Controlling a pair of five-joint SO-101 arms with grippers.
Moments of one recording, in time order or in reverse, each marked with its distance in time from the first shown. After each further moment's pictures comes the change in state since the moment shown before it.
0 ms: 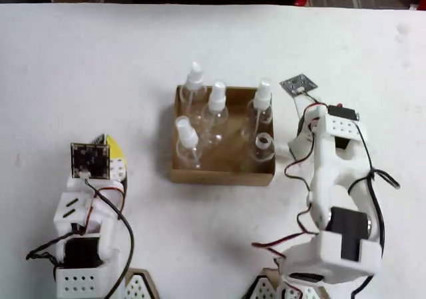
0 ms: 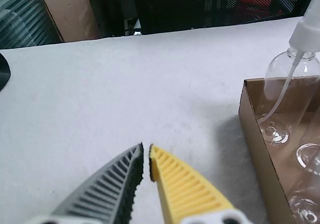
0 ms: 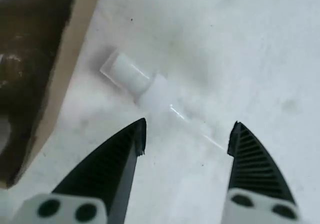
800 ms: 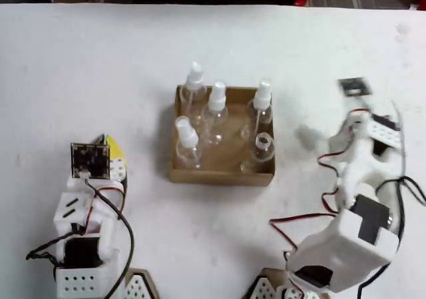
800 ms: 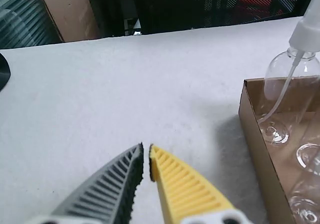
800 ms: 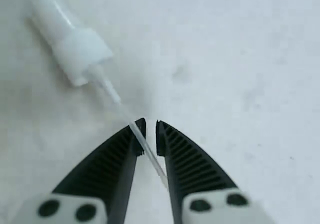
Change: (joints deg) left arm 0.0 0.0 0.0 0.0 0.0; right arm 15.4 9.1 -5.1 -9.6 -3.9
